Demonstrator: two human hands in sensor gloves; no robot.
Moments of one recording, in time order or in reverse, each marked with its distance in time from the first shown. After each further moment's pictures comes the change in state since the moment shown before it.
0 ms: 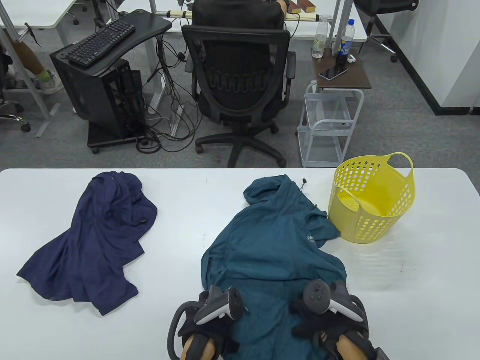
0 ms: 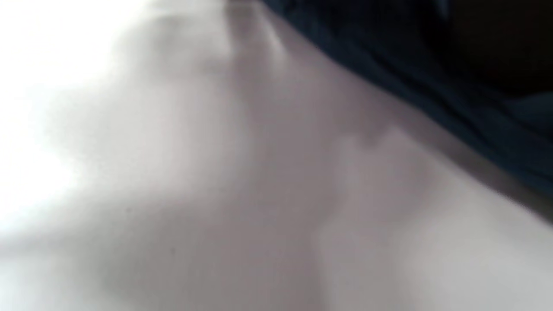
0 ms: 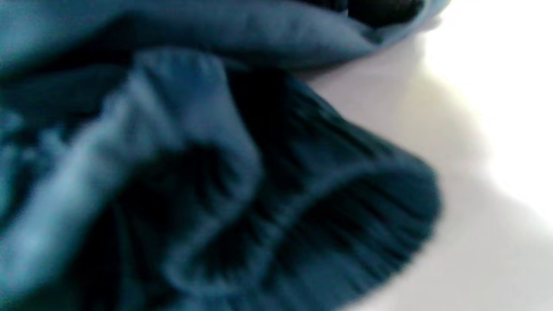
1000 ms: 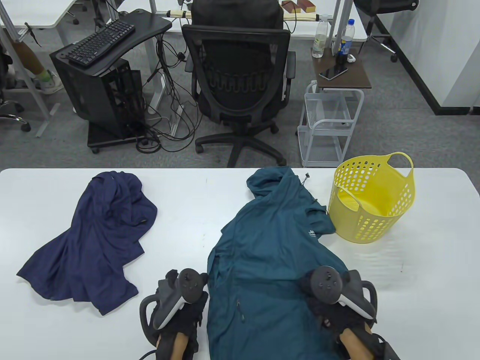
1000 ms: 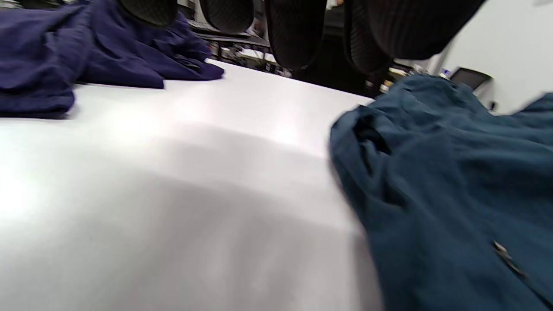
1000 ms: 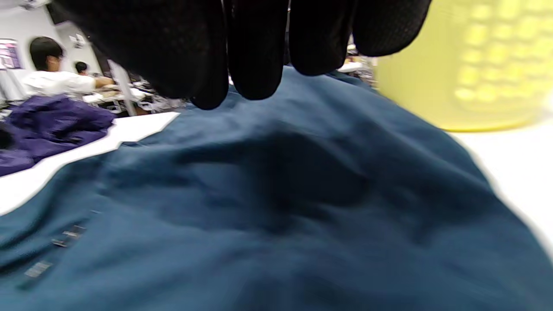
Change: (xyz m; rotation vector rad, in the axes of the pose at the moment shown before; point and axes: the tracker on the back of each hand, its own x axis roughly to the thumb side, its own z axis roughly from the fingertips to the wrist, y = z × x) left_hand -0.081 0.037 0.039 0.562 0.130 0.397; right_hand 0.059 -0.073 0.039 -0.362 -0.079 0.043
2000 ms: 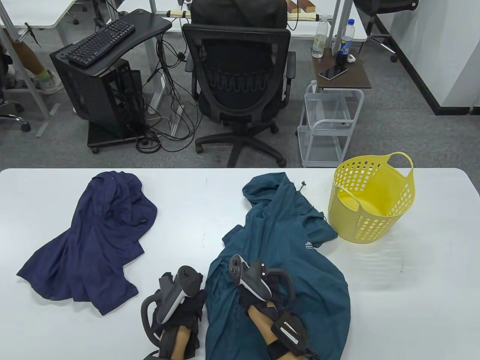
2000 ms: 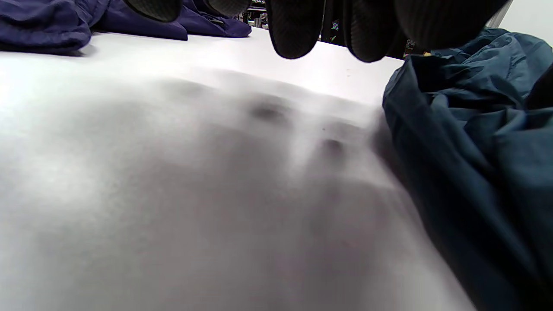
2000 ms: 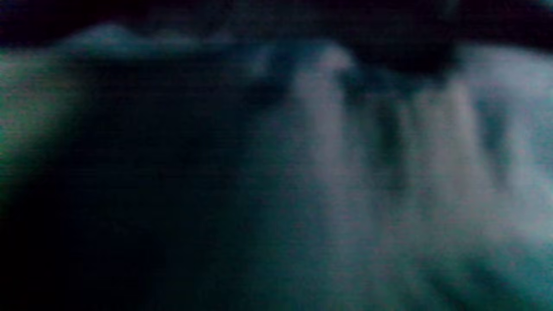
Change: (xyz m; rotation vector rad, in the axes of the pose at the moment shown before) left_hand -0.002 -0.031 -0.020 -0.101 0.065 -0.026; right_hand 0.093 0.105 -0.098 -0.079 0.217 0.220
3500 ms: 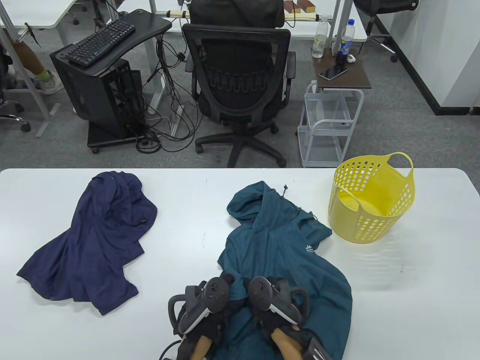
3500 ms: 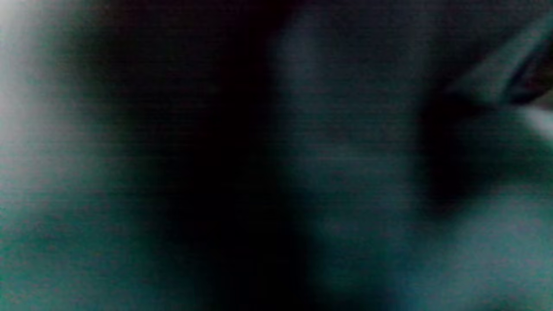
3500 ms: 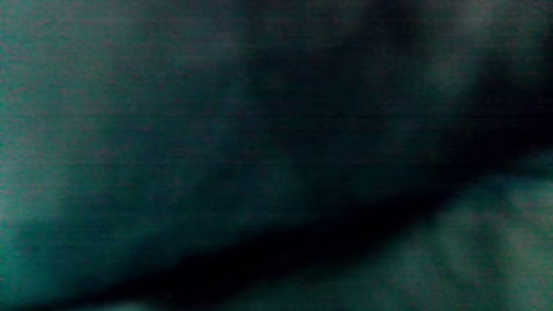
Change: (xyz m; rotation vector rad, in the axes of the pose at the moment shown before) left_hand 0.057 0.004 0.030 0.266 -0.287 -0.130; right_hand -0.045 -0.006 0.041 -0.032 -0.176 -0.254
